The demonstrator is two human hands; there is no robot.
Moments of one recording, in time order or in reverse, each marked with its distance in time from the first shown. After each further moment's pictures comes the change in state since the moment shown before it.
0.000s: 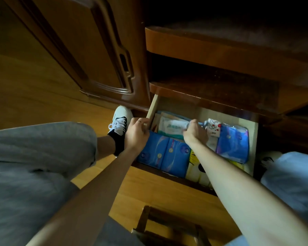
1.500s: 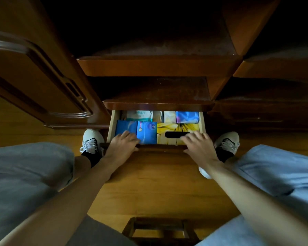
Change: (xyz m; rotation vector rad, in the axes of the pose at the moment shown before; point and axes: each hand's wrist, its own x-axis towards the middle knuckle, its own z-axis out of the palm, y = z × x) left_hand -0.019 0.074 0.015 0.872 -0.205 0.814; right_hand -0.069 0.181 -0.084 -0.496 0.250 -0.586
